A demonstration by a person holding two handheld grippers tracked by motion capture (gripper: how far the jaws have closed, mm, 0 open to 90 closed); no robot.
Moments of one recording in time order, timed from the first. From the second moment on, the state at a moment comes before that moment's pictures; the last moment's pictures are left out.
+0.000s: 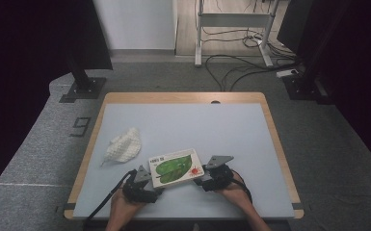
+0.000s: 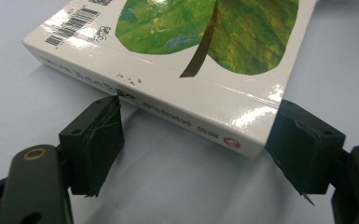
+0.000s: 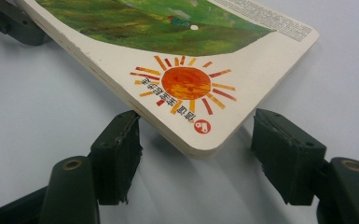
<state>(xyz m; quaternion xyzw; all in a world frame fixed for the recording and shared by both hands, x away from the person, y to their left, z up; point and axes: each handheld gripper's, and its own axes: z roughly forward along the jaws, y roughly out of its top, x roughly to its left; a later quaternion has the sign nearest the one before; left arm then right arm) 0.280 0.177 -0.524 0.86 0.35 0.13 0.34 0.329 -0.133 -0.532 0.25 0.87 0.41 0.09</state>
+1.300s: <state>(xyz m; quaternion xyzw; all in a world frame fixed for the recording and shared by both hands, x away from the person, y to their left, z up) 0.337 0.250 -0.455 0.83 0.38 0.17 0.36 0.329 -0.215 -0.536 0.33 0.86 0.37 0.14</state>
